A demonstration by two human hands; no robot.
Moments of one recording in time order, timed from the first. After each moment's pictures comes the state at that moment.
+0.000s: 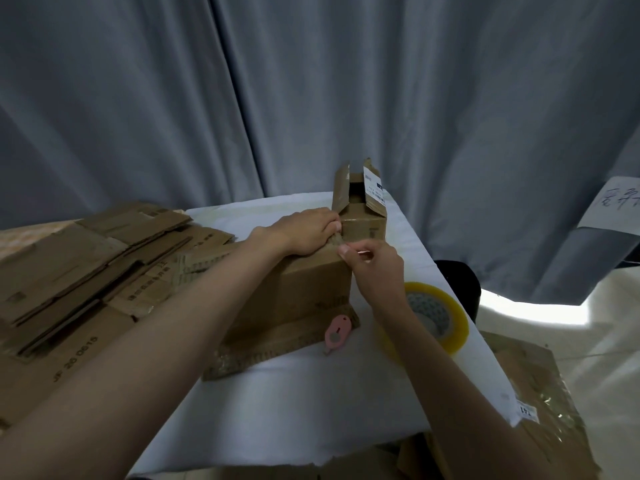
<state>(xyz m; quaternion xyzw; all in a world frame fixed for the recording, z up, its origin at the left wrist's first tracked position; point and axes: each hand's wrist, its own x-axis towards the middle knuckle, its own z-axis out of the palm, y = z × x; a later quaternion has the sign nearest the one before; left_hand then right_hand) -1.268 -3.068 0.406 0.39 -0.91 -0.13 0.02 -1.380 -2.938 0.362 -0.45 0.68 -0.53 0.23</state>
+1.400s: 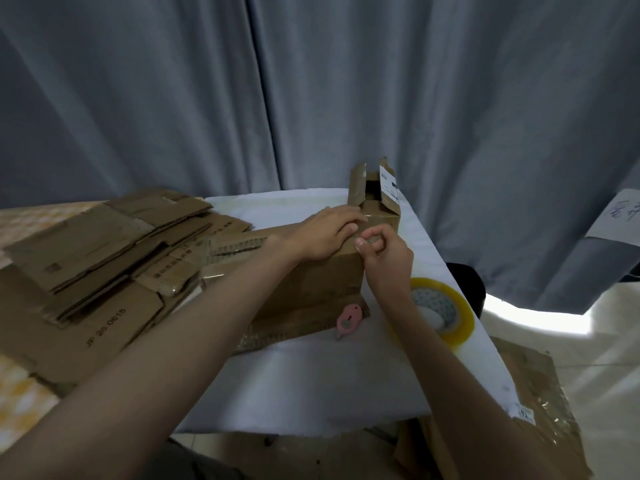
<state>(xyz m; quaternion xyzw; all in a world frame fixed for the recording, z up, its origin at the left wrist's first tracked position) -1.257 -3.025 0.407 0.35 -0.92 -0.14 0.11 -1.372 -2.932 0.360 -0.47 0.67 -0.56 0.16</state>
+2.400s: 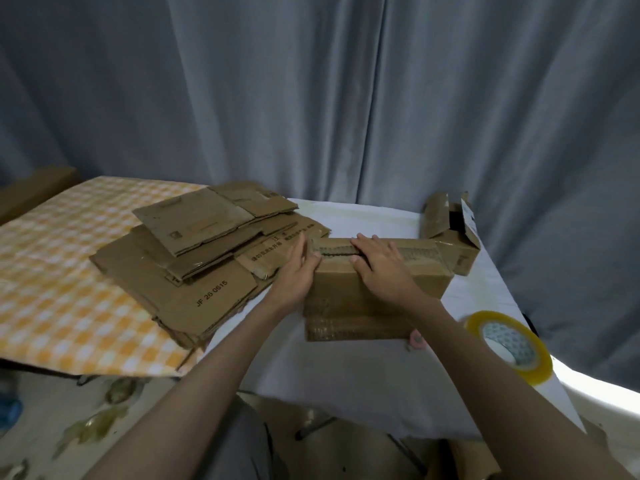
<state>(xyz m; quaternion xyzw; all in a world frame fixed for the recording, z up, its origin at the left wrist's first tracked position) -1.073 -2.956 0.362 0.55 -0.61 -0.40 0.40 -1.262 -2.968 0.380 -0.78 0.59 -0.19 0.10</state>
